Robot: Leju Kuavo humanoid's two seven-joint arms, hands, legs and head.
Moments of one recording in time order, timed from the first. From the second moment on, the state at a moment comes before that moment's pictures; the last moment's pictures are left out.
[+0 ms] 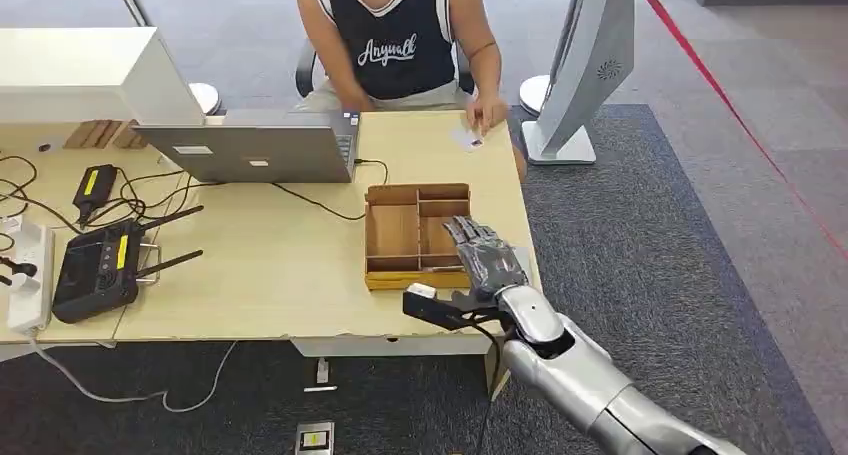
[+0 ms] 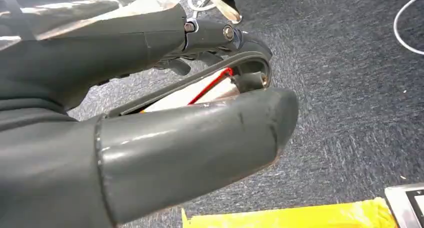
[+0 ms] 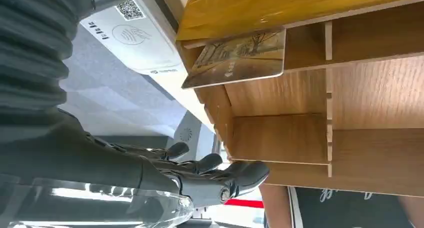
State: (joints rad) left arm -0.07 -0.04 -0.19 -0.20 -0.41 0.56 0.04; right arm -0.51 -0.18 0.78 -1.05 0.94 -0.18 0.32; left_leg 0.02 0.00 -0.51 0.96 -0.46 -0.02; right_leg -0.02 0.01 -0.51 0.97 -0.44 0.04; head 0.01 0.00
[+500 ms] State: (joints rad) left arm -0.07 -0.04 -0.19 -0.20 -0.40 0.56 0.03; right arm -0.52 -0.17 0.79 -1.02 0.92 -0.18 0.32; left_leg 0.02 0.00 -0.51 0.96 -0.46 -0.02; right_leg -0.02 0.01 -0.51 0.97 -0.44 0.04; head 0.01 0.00
